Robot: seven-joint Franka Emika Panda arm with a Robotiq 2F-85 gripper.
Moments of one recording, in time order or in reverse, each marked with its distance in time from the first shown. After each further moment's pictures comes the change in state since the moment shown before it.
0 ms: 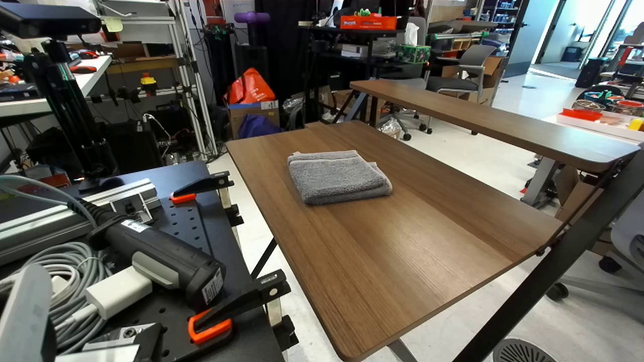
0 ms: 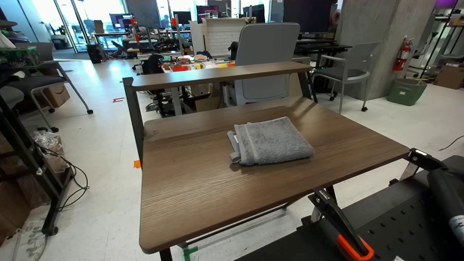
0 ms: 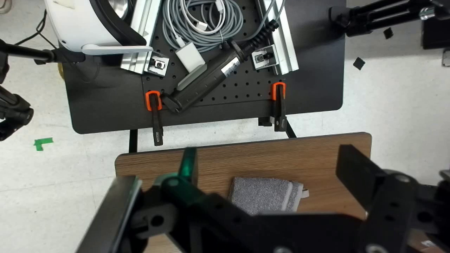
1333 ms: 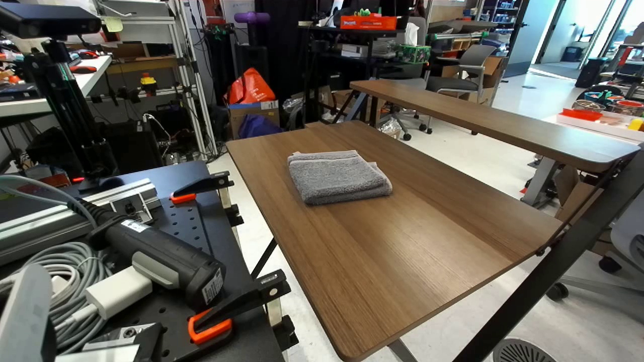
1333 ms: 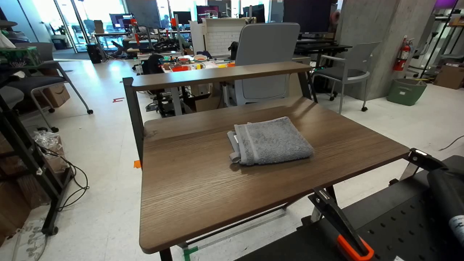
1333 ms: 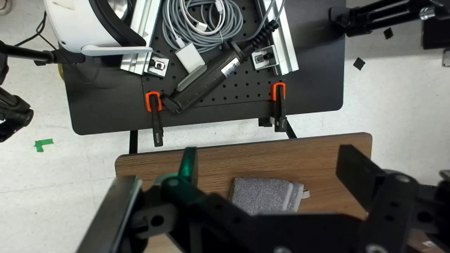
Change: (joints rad) arm 0.000 0.003 0.002 -0.001 0.000 0.000 0.005
